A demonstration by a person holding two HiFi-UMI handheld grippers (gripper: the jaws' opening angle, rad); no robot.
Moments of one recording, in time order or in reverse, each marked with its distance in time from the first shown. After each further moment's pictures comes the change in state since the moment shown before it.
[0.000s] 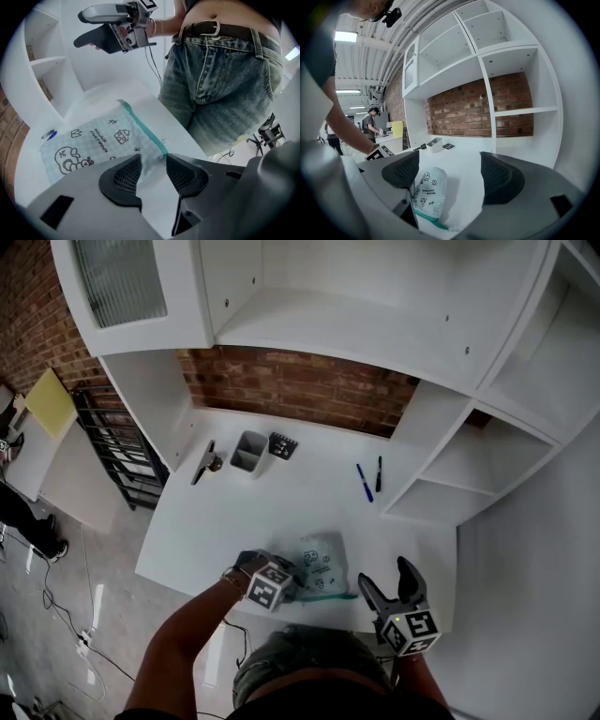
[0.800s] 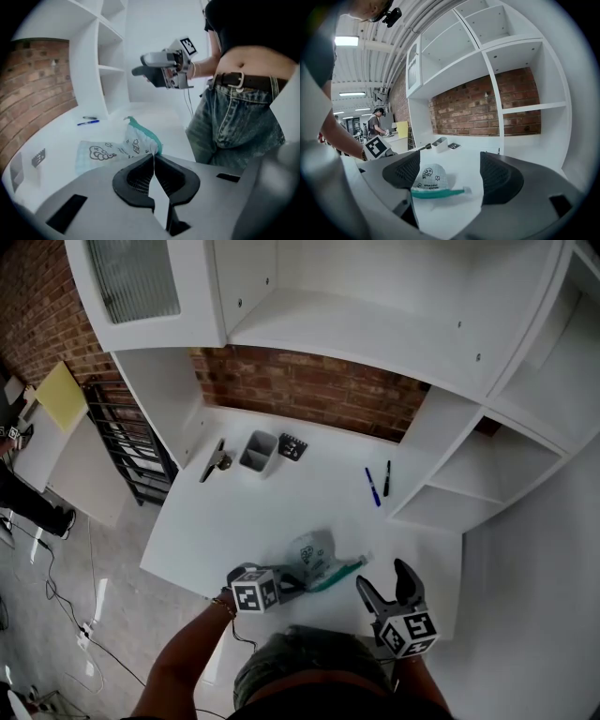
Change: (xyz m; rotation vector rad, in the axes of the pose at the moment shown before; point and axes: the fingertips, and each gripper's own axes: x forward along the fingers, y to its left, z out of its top) left arm -0.054 0.023 0.018 -0.464 -0.296 0.301; right arm 0.012 0.011 -0.003 0.010 0.013 0.067
